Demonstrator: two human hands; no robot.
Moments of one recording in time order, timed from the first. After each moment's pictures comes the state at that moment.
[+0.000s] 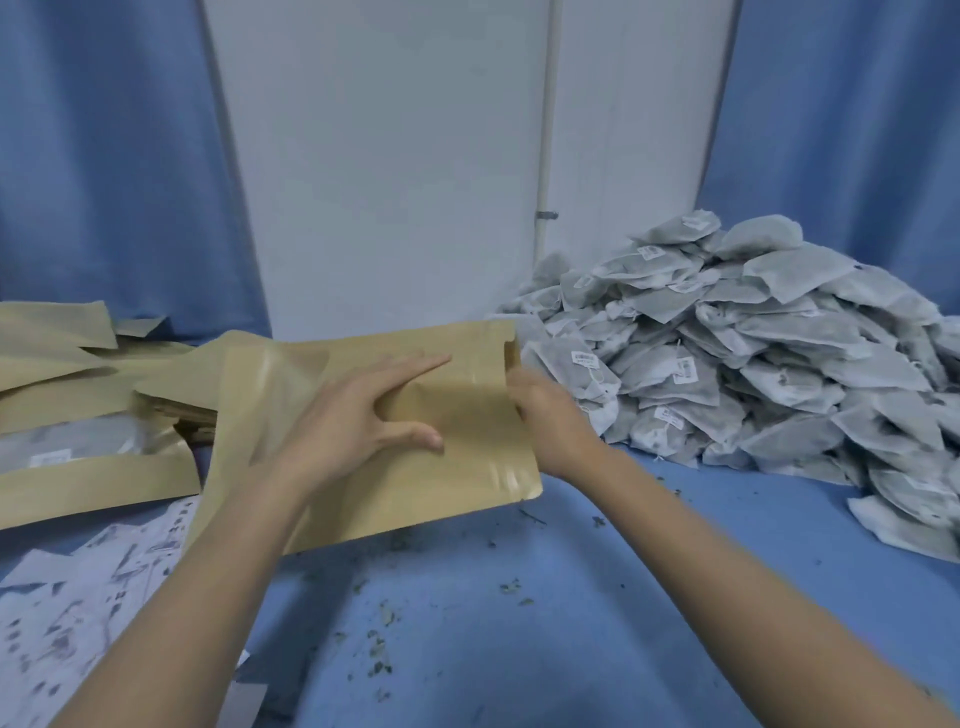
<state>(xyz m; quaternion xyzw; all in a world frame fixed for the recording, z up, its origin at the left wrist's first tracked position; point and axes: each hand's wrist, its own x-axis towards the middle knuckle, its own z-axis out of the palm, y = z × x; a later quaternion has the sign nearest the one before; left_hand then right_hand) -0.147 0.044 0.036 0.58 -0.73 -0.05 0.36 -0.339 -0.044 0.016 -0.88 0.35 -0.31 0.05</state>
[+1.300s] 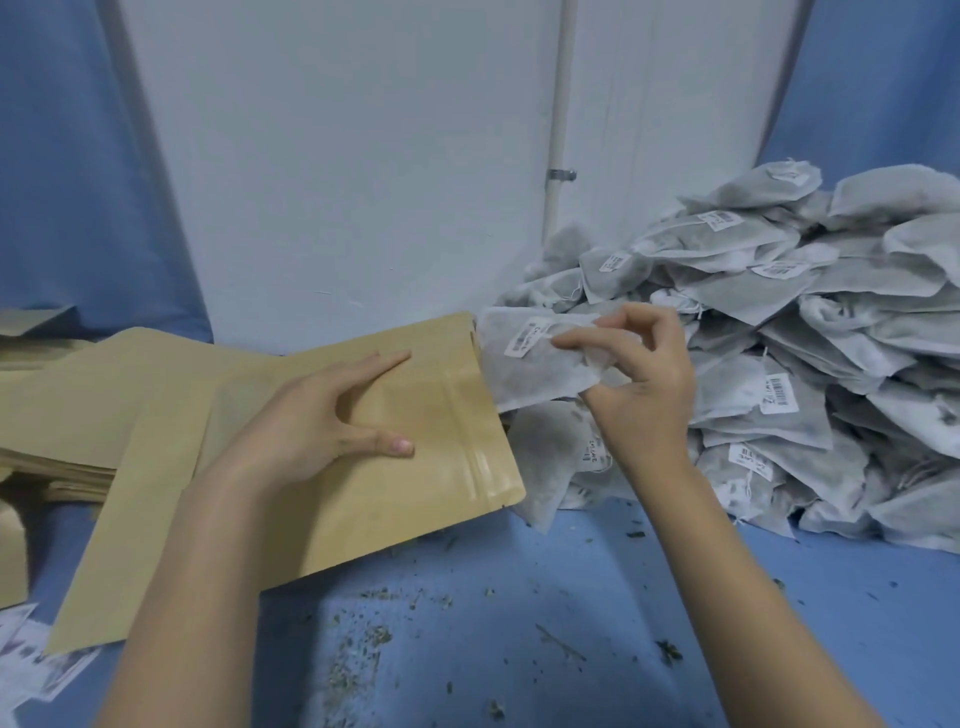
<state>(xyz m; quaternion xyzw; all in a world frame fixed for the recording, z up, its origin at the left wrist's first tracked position) -0.100 -0.097 0.001 0.61 -0.69 -0.14 0.37 -0.349 -0.174 -0.008 -0.68 0.29 -0.68 -0.02</state>
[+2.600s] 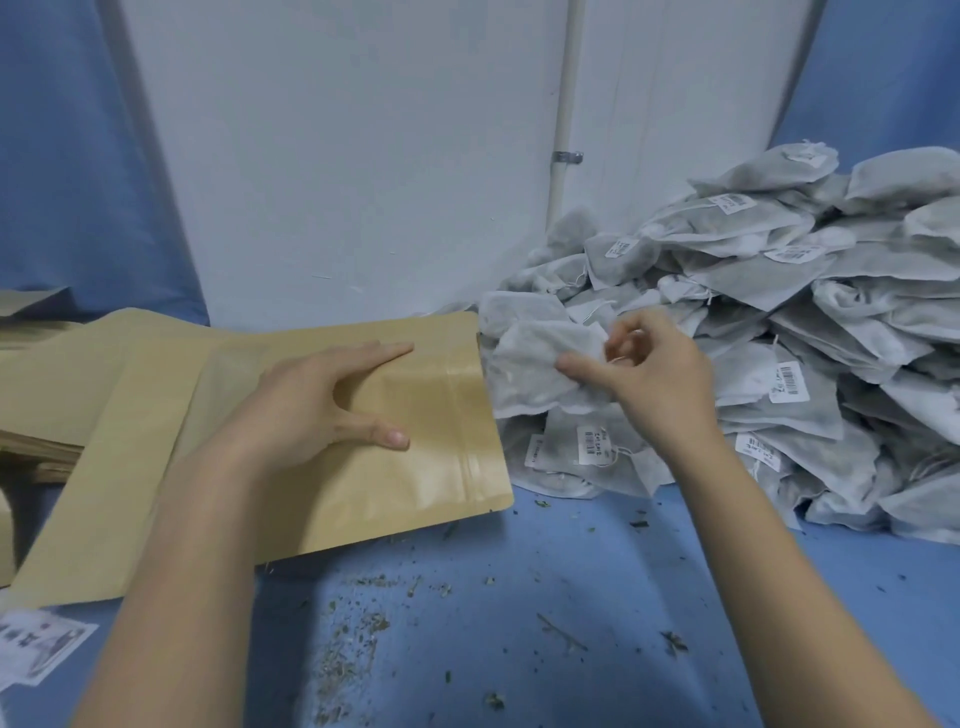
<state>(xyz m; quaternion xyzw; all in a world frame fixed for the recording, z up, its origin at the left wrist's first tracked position) -0.100 -0.096 0.001 0.62 -0.70 -0.12 0.33 -0.363 -0.178 -0.002 -0.65 0.47 -0.55 0.22</state>
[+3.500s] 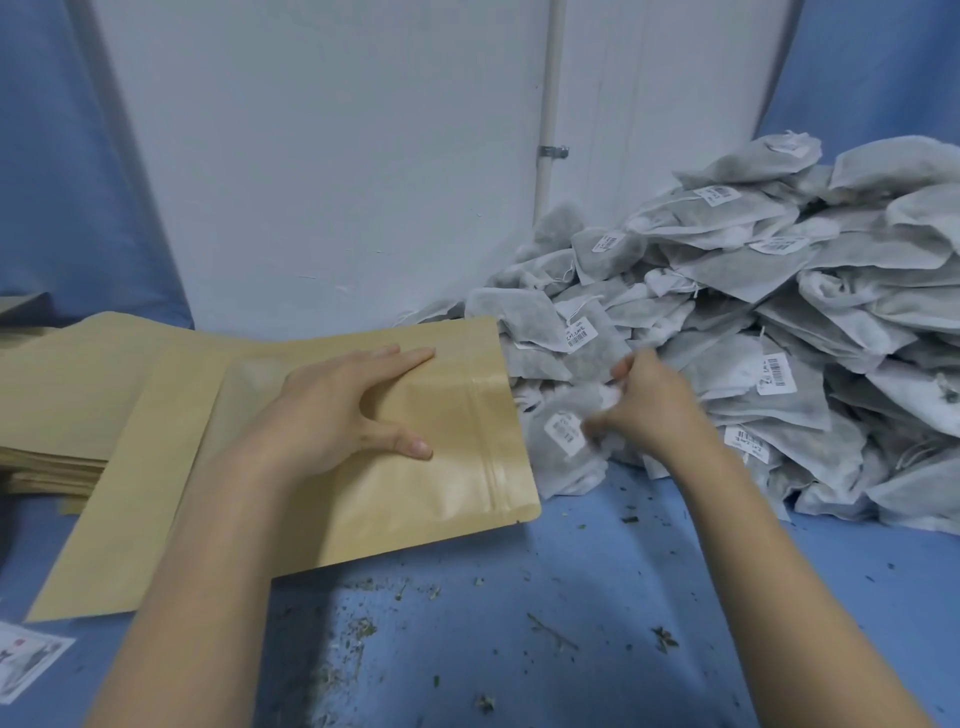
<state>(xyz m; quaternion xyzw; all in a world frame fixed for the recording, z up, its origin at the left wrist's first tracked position) -0.128 -0.102 0.003 0.64 -0.71 -0.10 0.28 -0.384 -0.199 -0.021 -0.69 0.63 -0.30 0.17</state>
